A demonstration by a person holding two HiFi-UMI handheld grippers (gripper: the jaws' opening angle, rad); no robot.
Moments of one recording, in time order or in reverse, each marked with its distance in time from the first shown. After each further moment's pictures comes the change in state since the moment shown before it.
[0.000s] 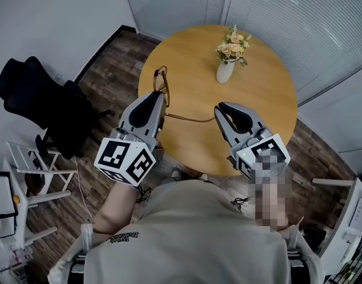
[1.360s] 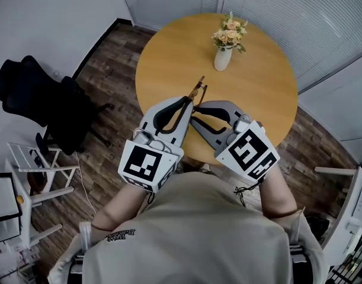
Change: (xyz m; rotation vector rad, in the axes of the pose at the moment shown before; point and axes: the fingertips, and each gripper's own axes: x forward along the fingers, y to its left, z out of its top) left arm 0.008 -0.082 -0.038 0.237 0.120 -0.186; right arm 0.014 0.075 -0.017 -0.276 0.199 0.313
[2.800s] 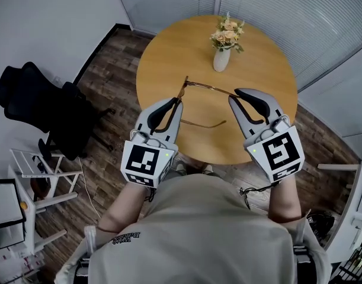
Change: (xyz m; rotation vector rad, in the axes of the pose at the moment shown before) left arm -0.012 0.024 -0.025 0.058 0.068 0.080; right arm -0.081 -0.067 -0.002 0.016 -0.042 -0.412
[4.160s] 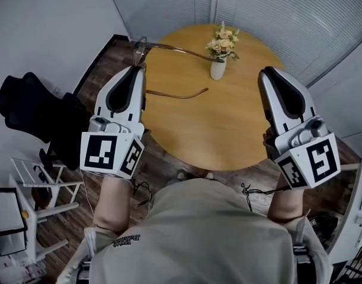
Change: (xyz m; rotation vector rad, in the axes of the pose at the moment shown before) left arm -0.026 0.082 0.123 0.064 -0.274 0.163; right arm -0.066 -0.067 0.098 0.164 -0.385 -0.210
